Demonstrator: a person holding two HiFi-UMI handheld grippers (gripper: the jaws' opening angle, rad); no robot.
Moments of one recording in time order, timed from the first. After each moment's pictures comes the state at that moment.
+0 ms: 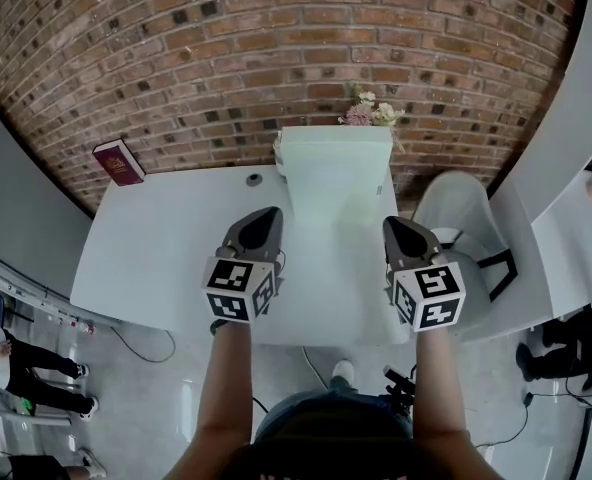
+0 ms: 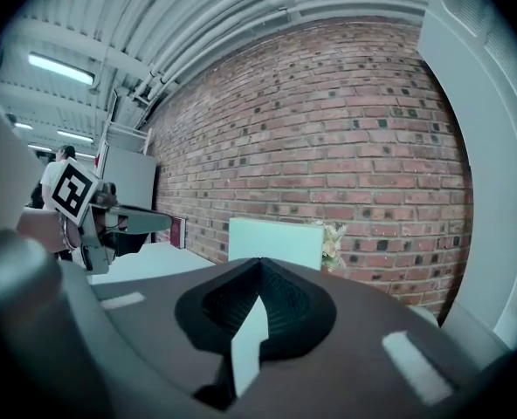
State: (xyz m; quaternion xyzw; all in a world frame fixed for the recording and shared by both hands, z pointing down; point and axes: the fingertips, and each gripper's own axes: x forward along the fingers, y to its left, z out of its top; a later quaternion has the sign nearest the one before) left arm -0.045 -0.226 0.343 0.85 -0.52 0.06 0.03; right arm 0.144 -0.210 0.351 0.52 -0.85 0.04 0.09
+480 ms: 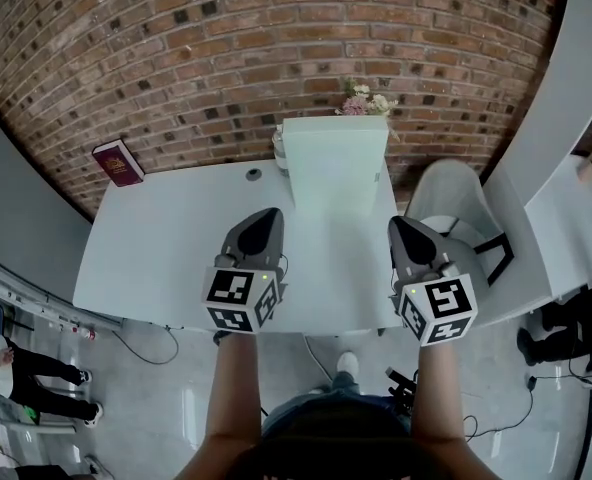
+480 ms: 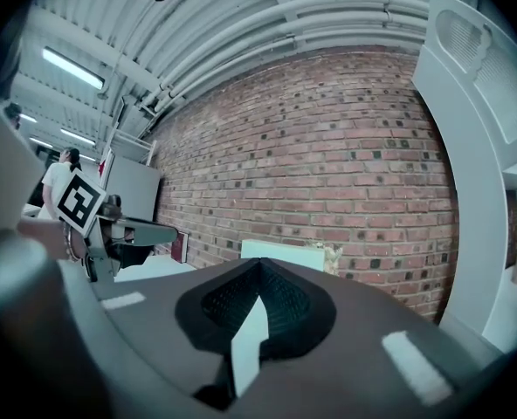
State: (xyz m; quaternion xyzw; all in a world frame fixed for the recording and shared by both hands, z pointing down) left arm -0.051 -0.175 0.317 0.86 -0.51 0.03 0.02; right arm 0.135 -0.144 0.309 0.53 -0.84 -0.01 0.05
